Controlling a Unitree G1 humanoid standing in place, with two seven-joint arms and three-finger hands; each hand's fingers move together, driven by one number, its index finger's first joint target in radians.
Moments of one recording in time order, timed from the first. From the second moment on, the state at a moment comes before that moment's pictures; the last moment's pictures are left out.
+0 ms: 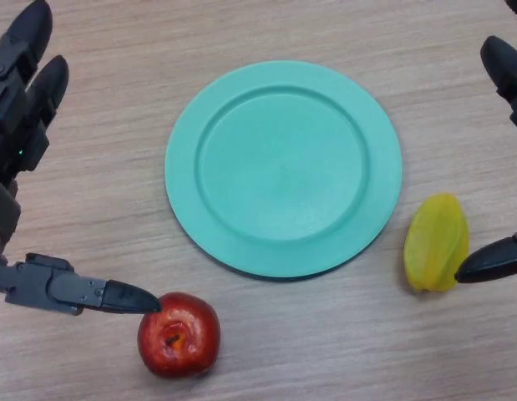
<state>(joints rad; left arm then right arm) 0.04 0.26 0.31 -0.89 -0.21 0.46 -0.27 -0.14 -0.39 -0.32 -0.85 0.50 0.68 0.17</state>
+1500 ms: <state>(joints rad) 0.40 0.20 -0.09 -0.35 0.28 -0.13 -0.05 -0.16 -0.39 -0.28 -0.81 0.51 0.68 0.13</state>
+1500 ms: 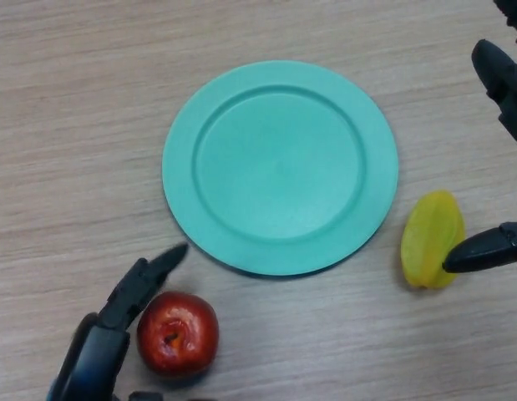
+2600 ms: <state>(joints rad) -0.30 0.18 -0.23 -0.10 0.22 0.24 -0.17 -0.13 -0.43 -0.43 -0.82 0.60 0.68 0.10</state>
